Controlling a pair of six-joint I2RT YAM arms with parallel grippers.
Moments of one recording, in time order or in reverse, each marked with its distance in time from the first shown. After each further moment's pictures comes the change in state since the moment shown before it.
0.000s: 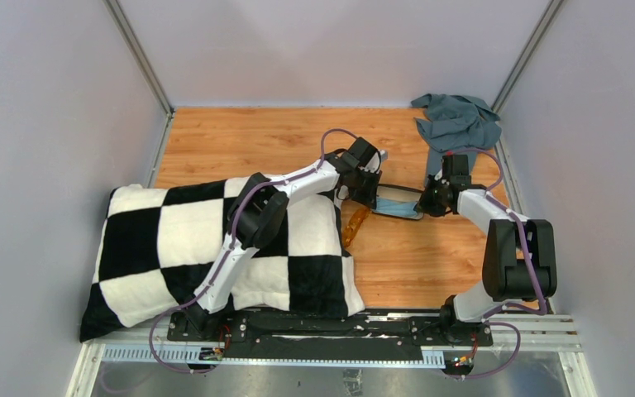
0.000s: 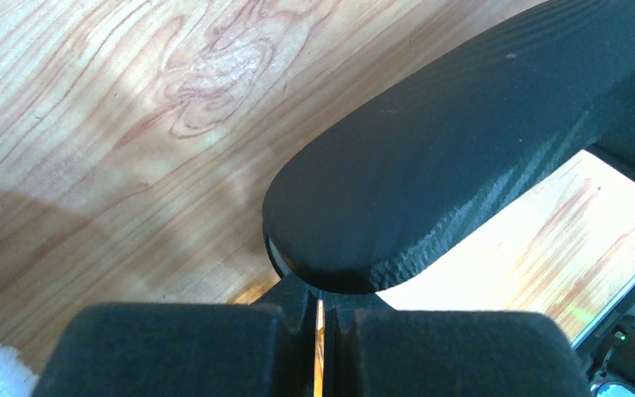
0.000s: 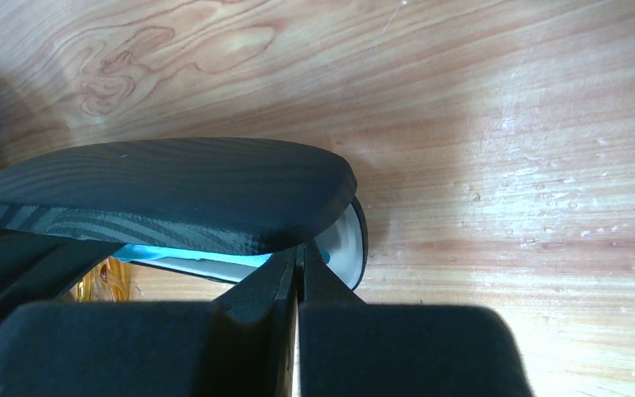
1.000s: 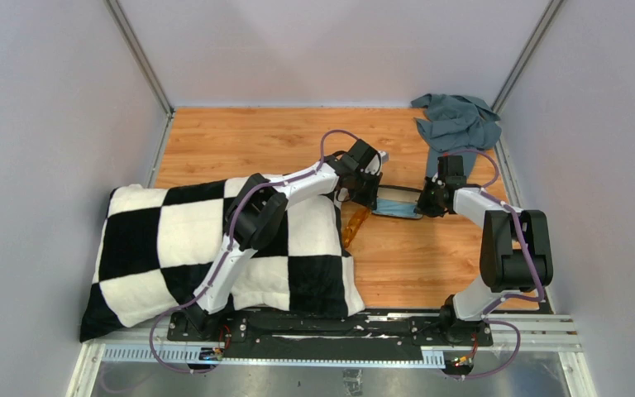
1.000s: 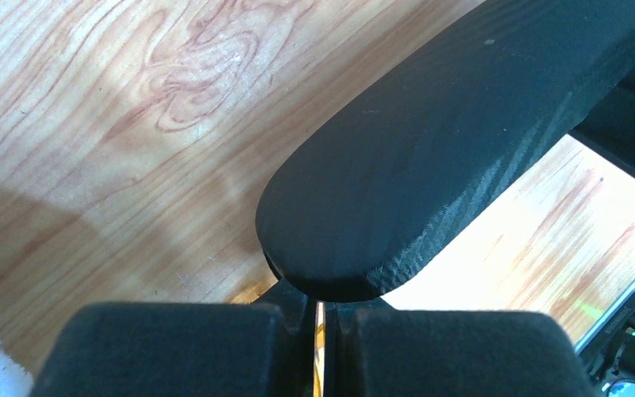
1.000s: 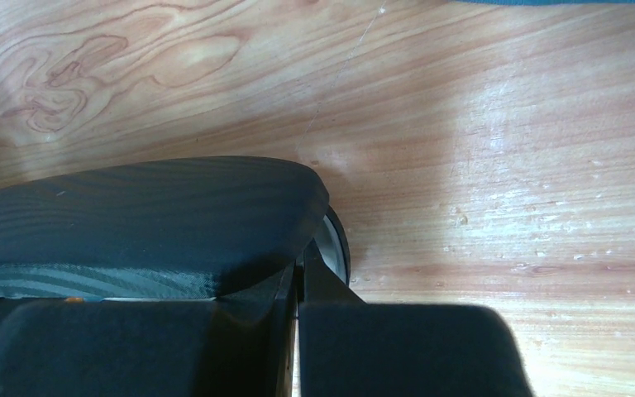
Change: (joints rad) left arm -0.007 -0.029 -0.050 0.041 -0.014 0.013; right arm 0.009 0.066 0.003 0.035 0.056 -0.014
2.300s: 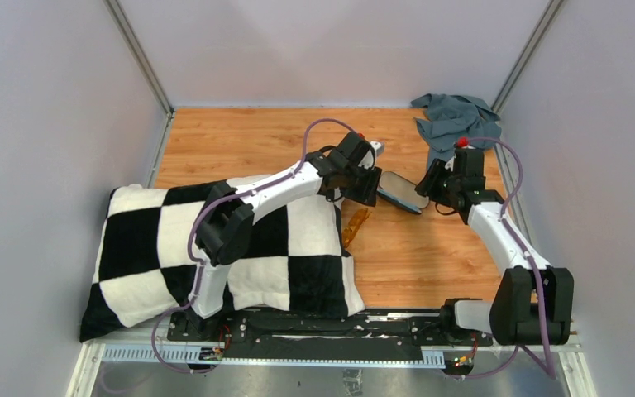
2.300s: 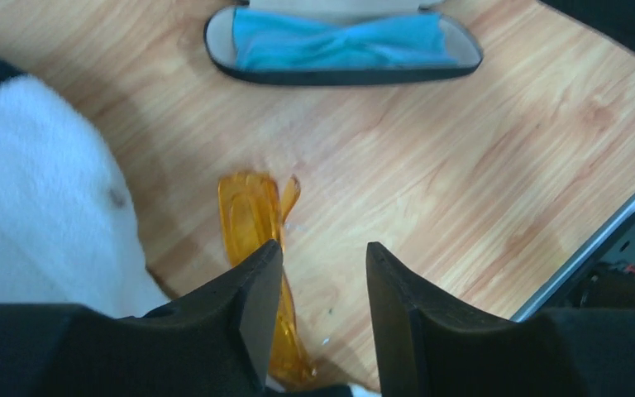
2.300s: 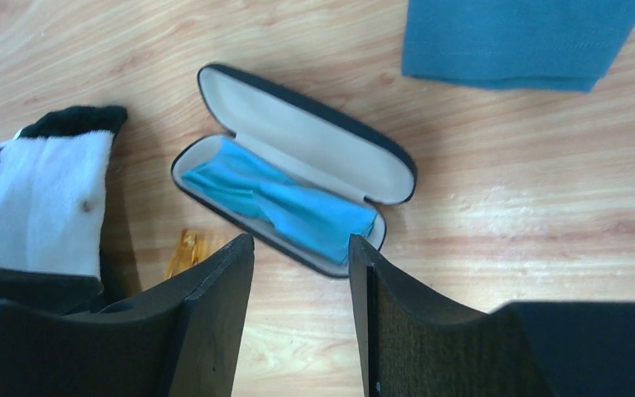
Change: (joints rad) left arm -0.038 -0.282 -0.136 -0.058 -0.101 0.026; right arm 0.003 -0.315 0.008 -0.042 -0.018 0.008
